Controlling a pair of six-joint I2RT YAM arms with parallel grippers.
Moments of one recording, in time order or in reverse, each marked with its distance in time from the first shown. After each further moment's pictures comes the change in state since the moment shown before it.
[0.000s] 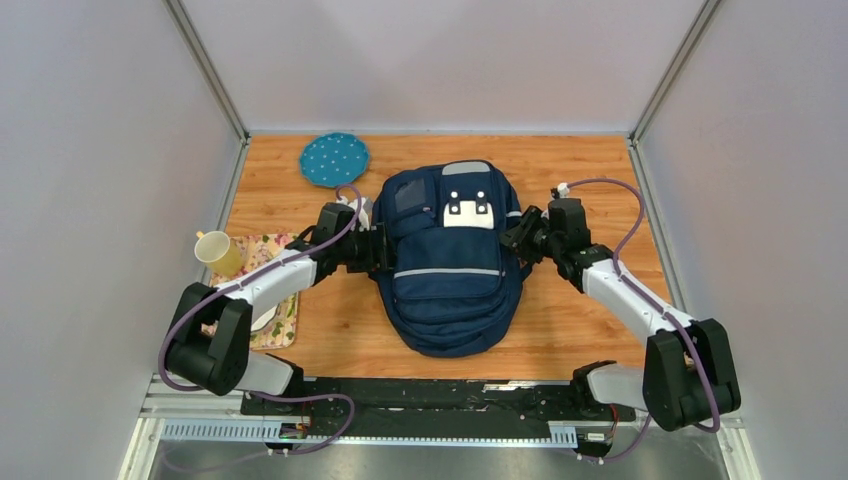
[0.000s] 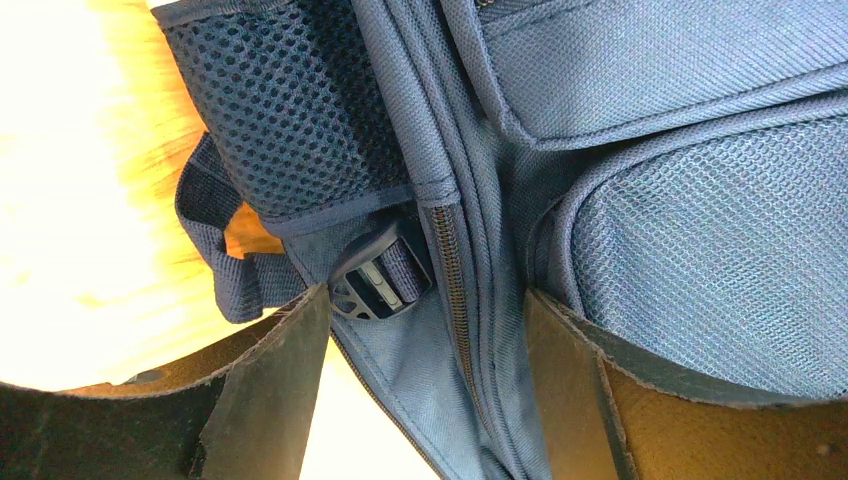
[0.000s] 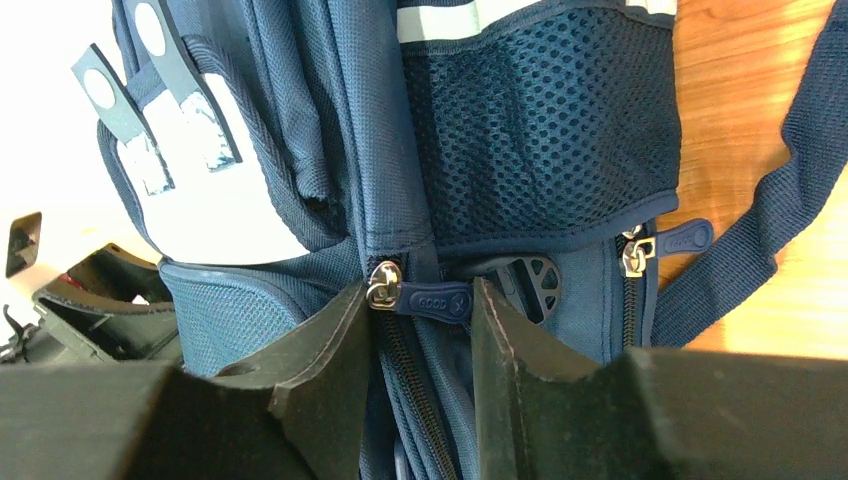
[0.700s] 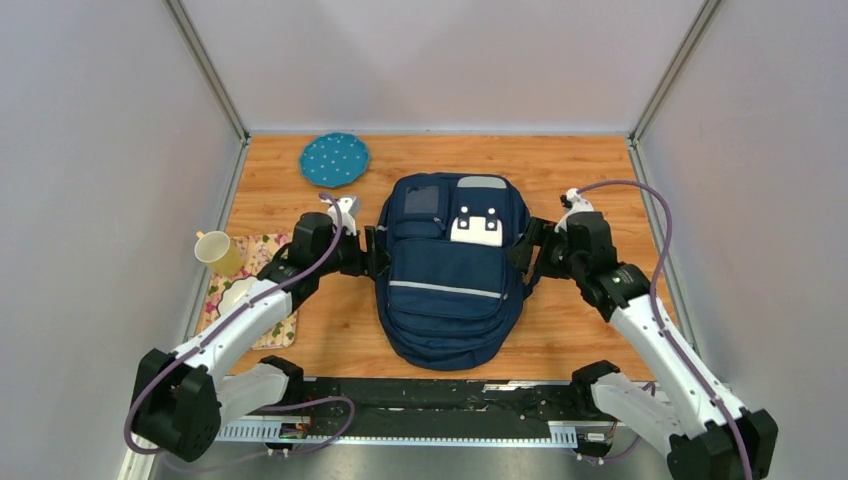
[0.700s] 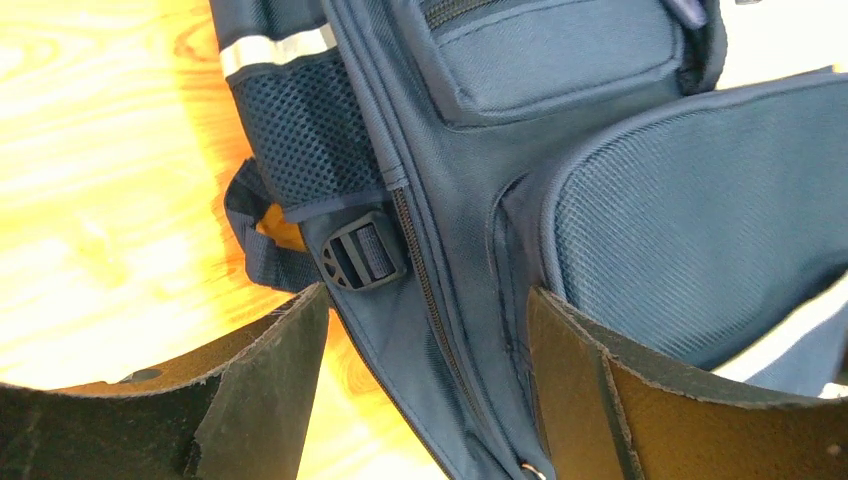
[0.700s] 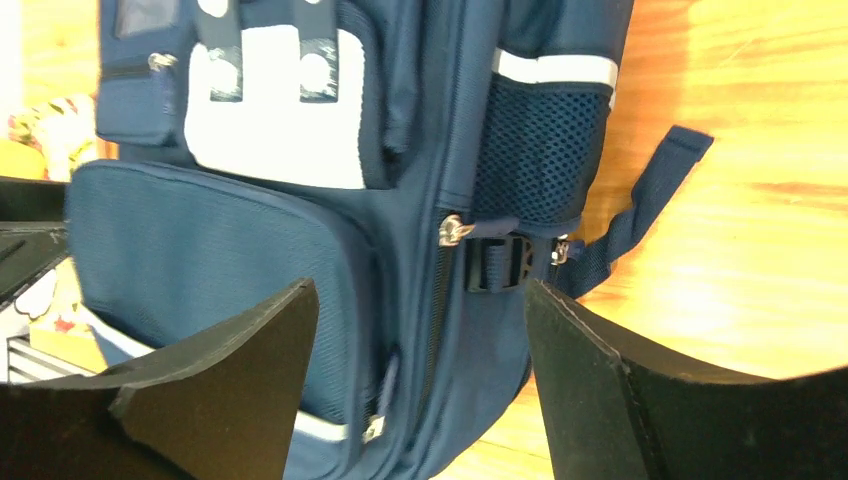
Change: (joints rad) left arm 0.000 -0.299 -0.092 -0.011 -0.023 0.136; right arm 0.065 -0.322 0.058 -0.405 0.127 -0.288
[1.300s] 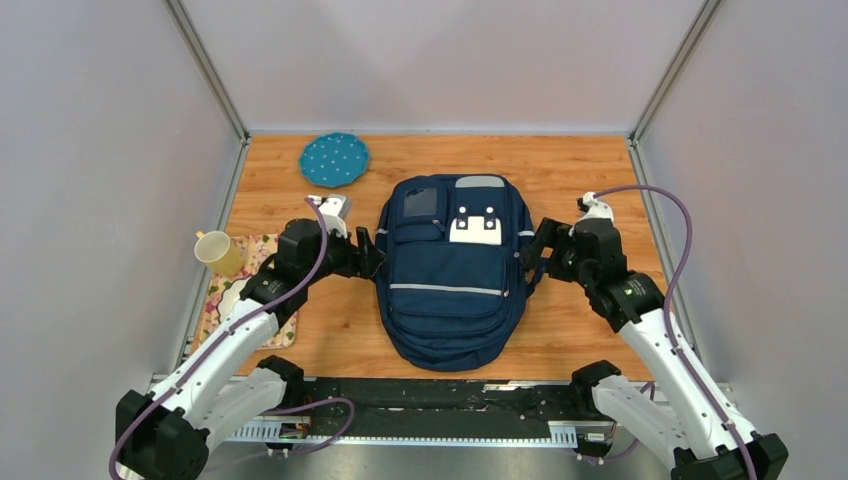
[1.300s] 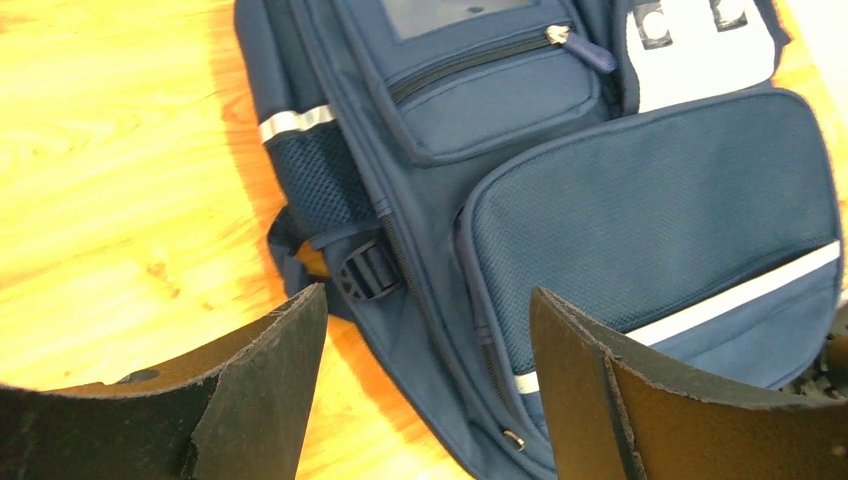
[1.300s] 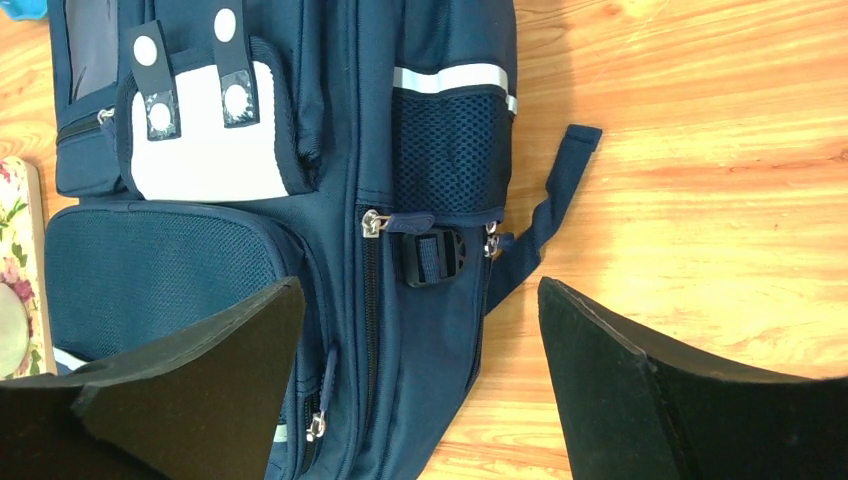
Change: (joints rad) left arm -0.021 -0.199 -0.002 -0.048 -0.072 0.050; right arm 0.006 -0.129 0.014 -0.093 0.195 -0.003
